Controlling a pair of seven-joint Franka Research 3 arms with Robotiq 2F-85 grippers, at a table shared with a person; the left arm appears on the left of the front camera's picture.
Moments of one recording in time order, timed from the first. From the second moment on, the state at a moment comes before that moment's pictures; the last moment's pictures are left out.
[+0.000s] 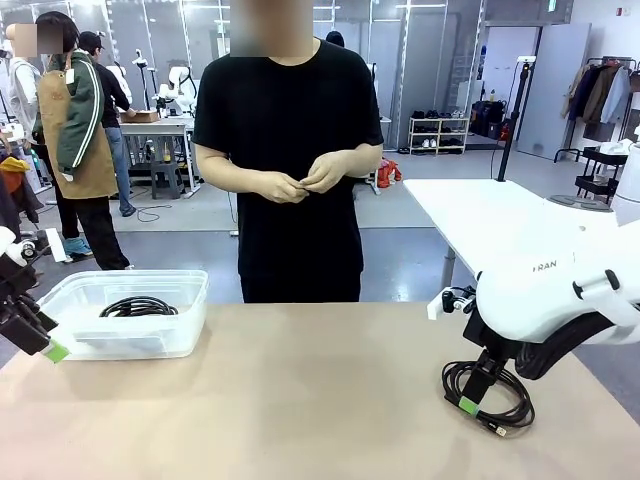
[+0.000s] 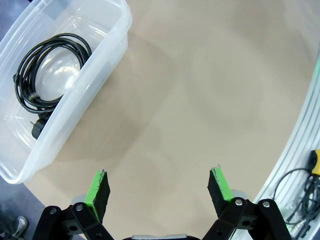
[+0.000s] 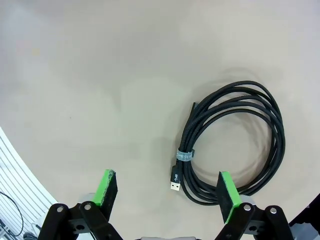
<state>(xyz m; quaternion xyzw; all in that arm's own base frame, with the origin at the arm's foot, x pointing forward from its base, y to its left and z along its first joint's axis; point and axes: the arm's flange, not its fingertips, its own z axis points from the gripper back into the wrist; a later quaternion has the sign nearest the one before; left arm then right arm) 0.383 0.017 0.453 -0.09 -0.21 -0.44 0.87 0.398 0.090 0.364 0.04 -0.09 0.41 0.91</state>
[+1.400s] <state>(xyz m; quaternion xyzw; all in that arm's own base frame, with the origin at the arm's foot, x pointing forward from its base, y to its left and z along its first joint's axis) 0.383 0.017 0.453 -0.09 -0.21 -0.44 0.87 0.427 0.085 0.298 0.05 -0.06 0.39 0.92</state>
